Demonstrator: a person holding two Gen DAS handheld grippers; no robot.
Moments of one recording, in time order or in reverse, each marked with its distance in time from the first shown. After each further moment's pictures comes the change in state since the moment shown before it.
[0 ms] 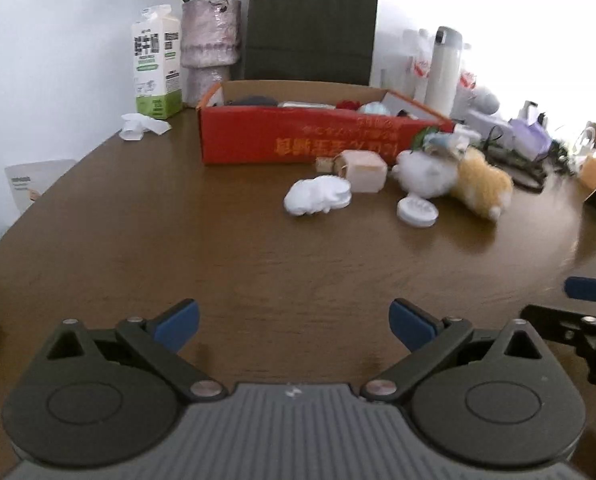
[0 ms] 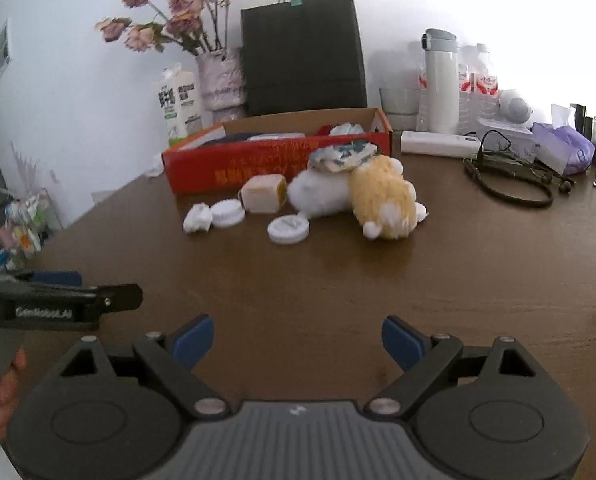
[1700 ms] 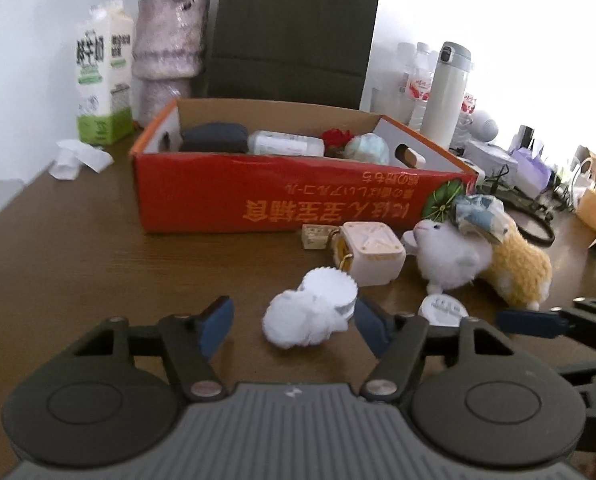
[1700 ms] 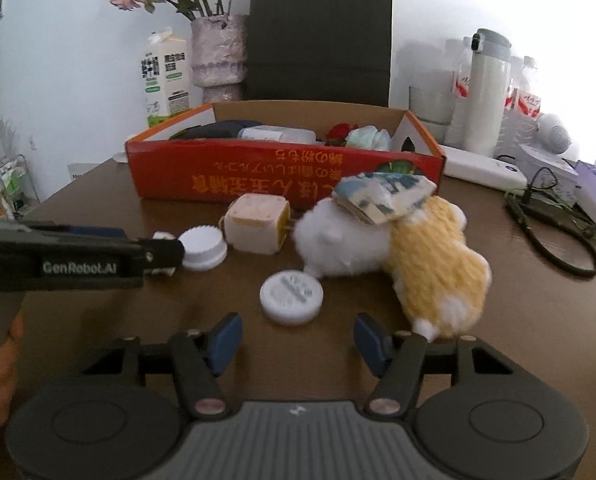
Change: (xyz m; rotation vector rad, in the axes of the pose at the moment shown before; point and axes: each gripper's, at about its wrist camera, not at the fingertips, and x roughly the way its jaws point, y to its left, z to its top) left arm 0.103 0.011 0.078 -0.017 -0.017 -0.143; right arm 0.110 0.020 0.070 -0.092 0.066 -0.057
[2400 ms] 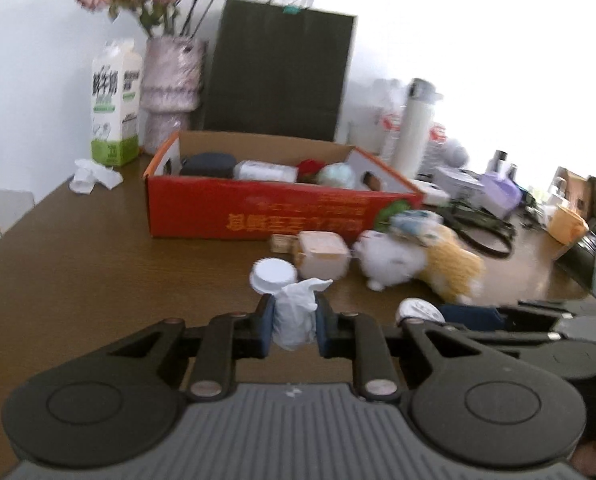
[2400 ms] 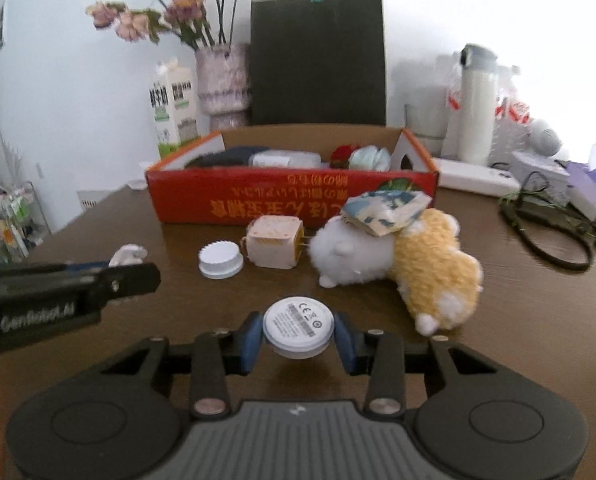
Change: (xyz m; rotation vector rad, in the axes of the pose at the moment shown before) left arm -0.085 -0.036 -0.027 0.007 -0.108 -0.001; right arm -0.045 0.010 -0.012 0.044 -0.076 0.020
